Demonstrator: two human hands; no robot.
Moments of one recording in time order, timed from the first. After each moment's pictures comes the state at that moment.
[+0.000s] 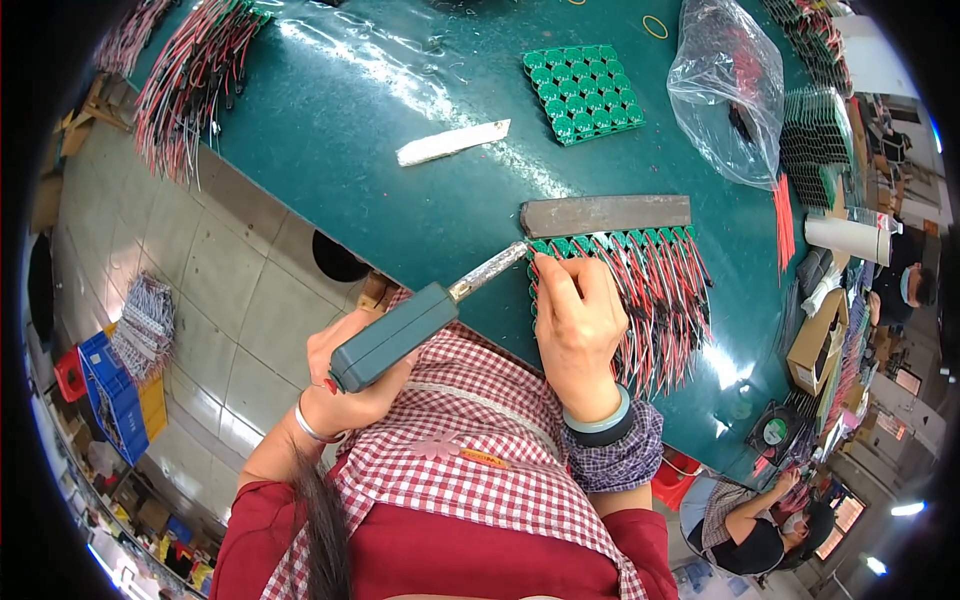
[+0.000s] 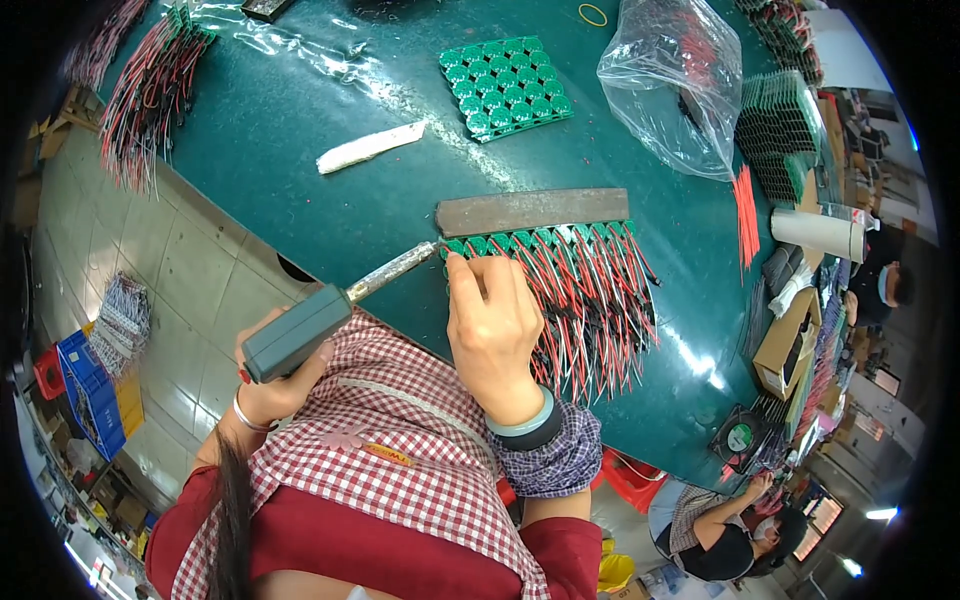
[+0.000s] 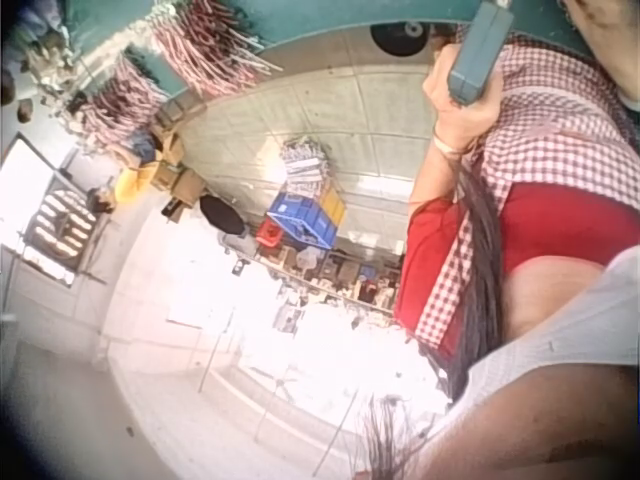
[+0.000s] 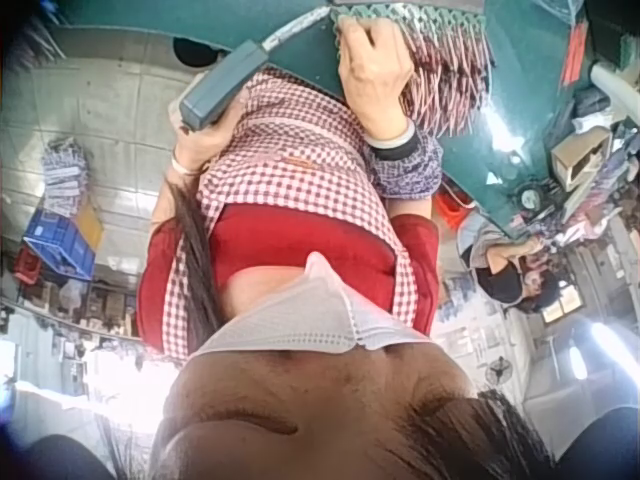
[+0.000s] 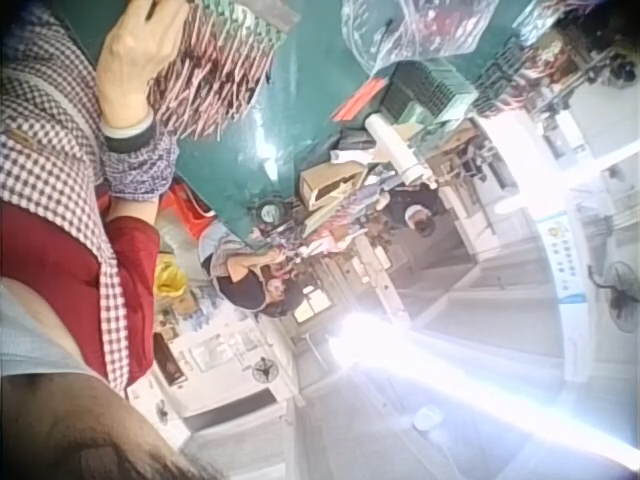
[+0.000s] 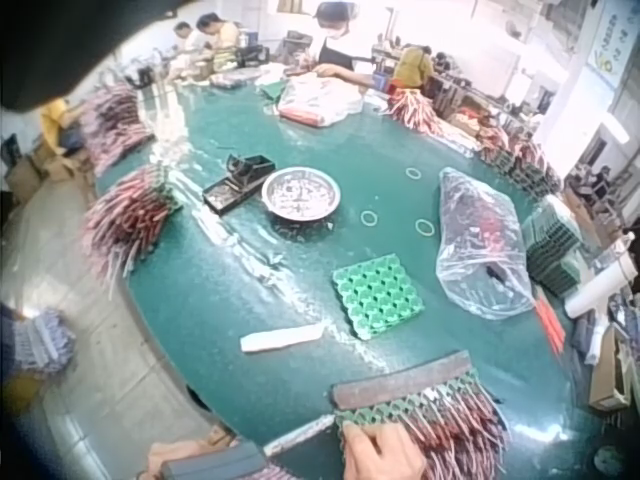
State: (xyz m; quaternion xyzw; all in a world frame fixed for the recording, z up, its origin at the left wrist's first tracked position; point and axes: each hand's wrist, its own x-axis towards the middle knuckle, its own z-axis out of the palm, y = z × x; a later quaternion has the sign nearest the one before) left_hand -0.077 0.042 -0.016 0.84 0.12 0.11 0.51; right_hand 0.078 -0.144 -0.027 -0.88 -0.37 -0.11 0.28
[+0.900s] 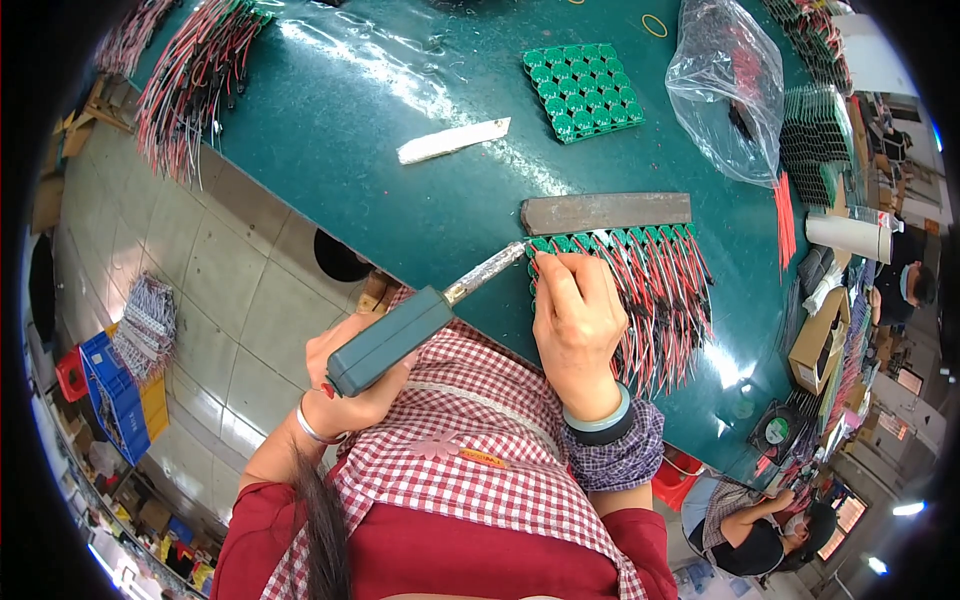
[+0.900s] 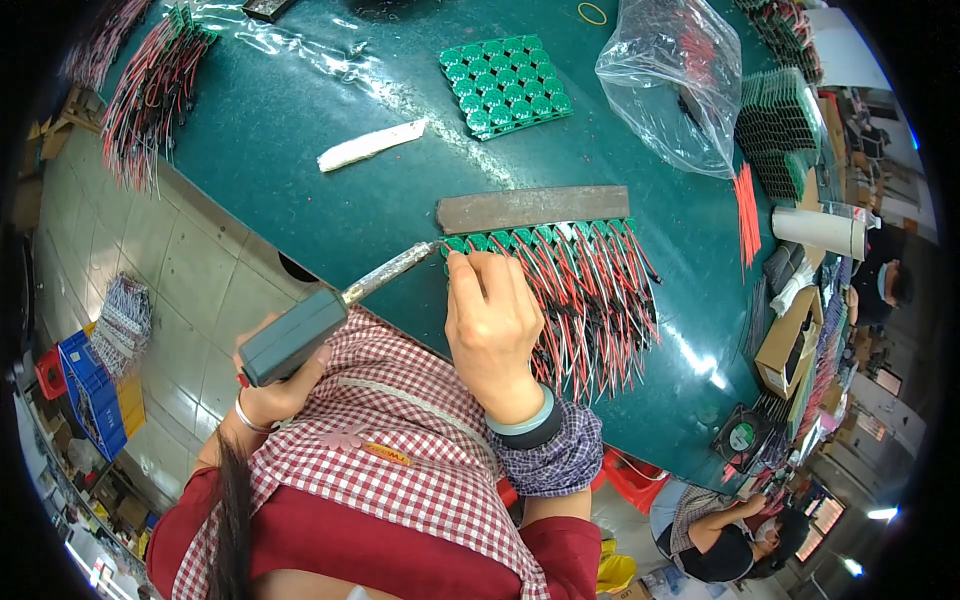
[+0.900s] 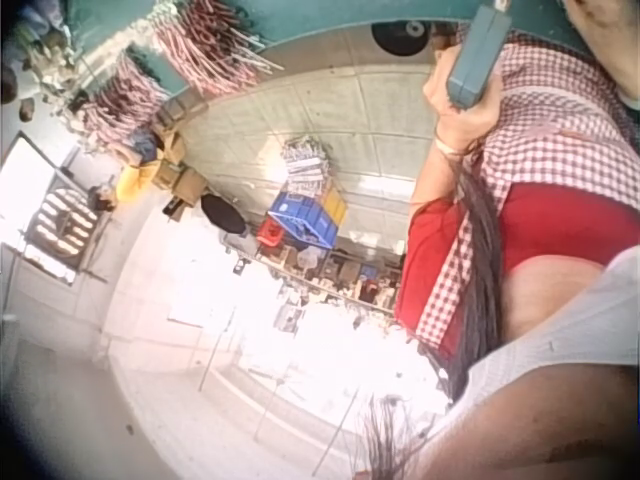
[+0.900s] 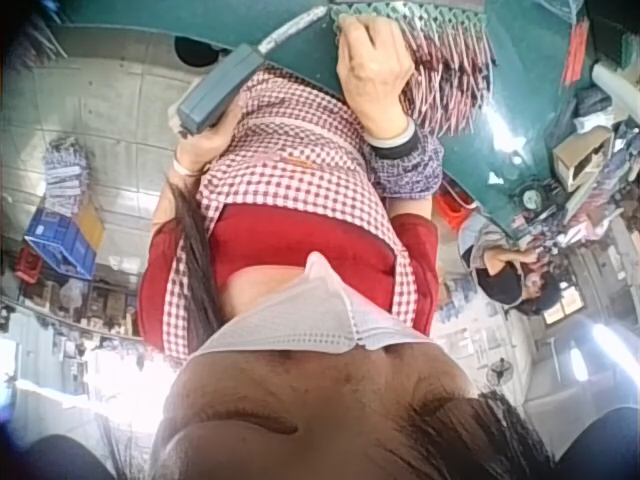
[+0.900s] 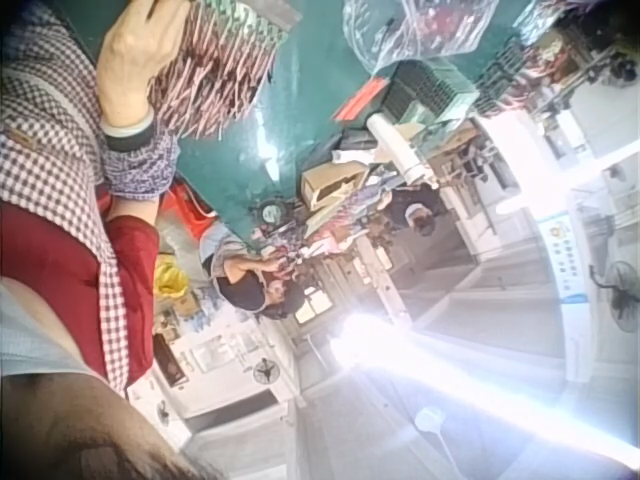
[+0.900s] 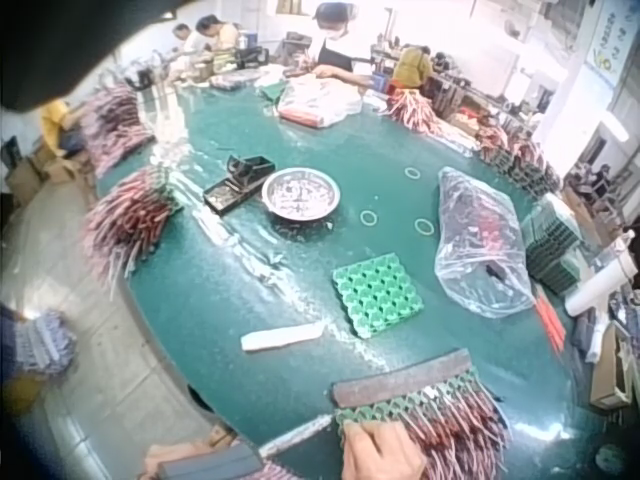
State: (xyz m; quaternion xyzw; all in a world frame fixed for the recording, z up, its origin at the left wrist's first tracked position) left_hand -0.083 0.041 -0.019 0.85 0.11 0.14 0.49; right_hand 0.077 -0.144 -0.030 -0.88 -0.38 -0.12 0.27
